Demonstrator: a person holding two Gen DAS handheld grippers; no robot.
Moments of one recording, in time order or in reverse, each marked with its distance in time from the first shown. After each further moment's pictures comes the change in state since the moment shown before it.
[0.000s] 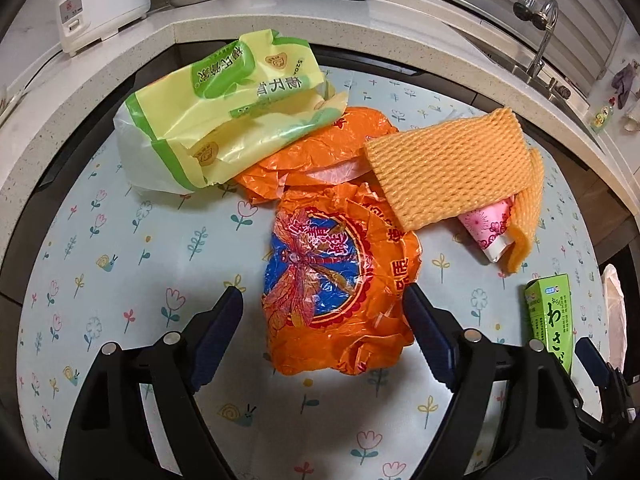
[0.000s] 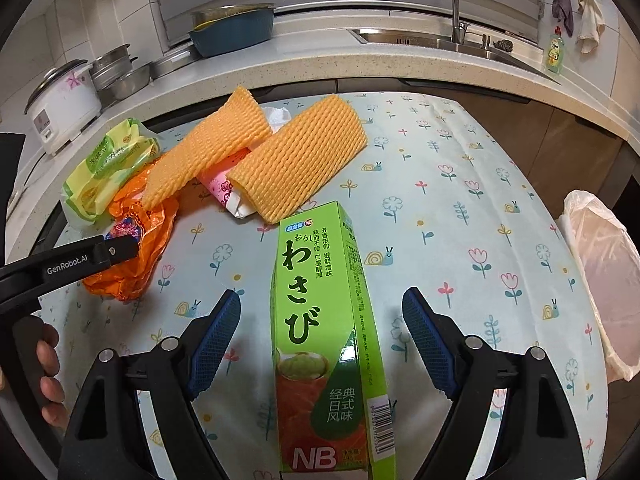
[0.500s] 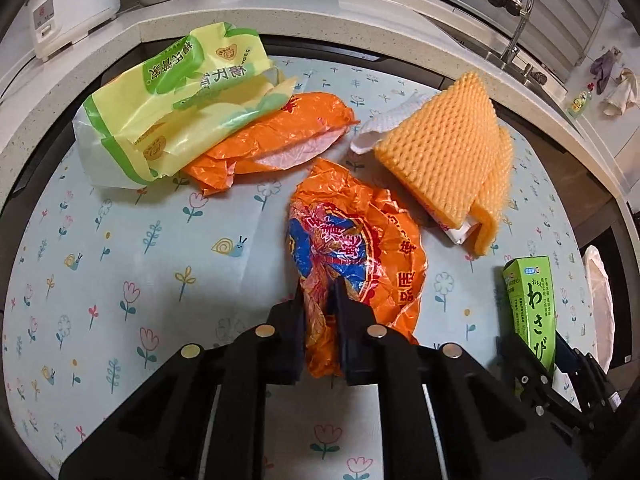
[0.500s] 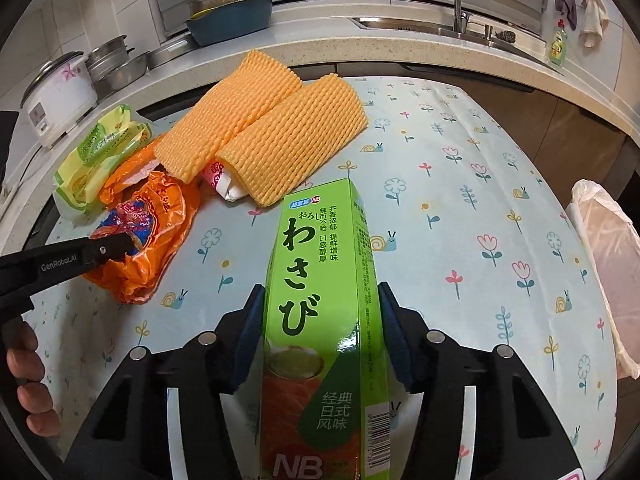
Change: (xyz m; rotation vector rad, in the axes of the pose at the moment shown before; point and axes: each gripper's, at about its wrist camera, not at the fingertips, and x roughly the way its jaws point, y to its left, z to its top) left arm -0.003 -0.021 -0.007 0.049 0.018 -0.077; right arm 0.006 -0.006 -0.006 0.011 0.022 0.014
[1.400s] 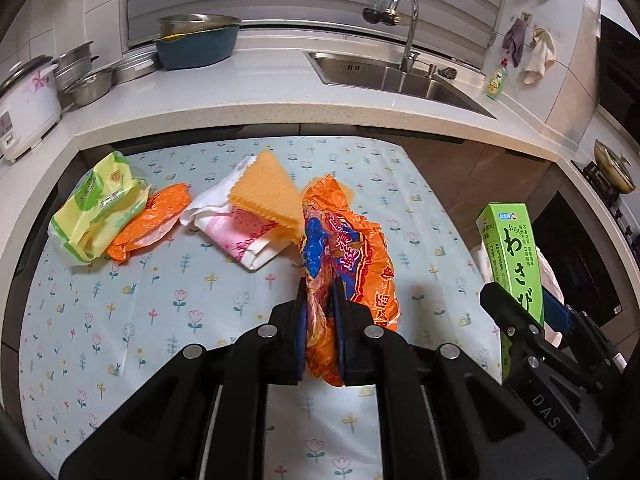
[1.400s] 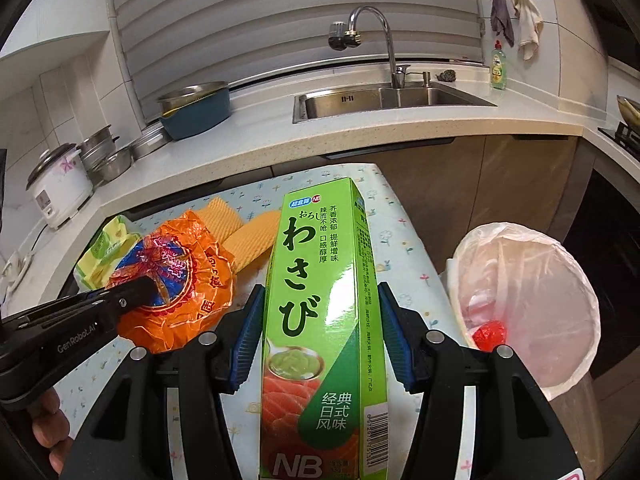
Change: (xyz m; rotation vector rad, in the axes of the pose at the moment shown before) left arm -0.089 -0.158 -0.012 0.222 -0.145 -0.104; right arm -0.115 -0.105 0.023 0.130 -0.226 -0.031
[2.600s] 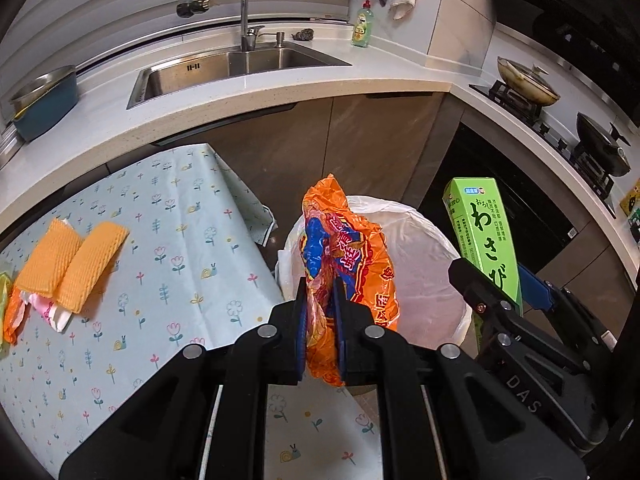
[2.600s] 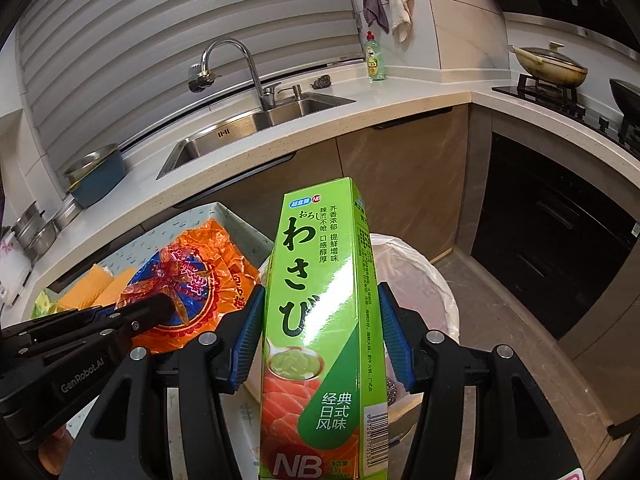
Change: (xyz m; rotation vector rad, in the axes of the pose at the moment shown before) left arm 0.043 -0.219 0.002 0.301 0.066 -0.236; right arm -0.033 -0.193 0.007 0.215 -0.057 -0.208
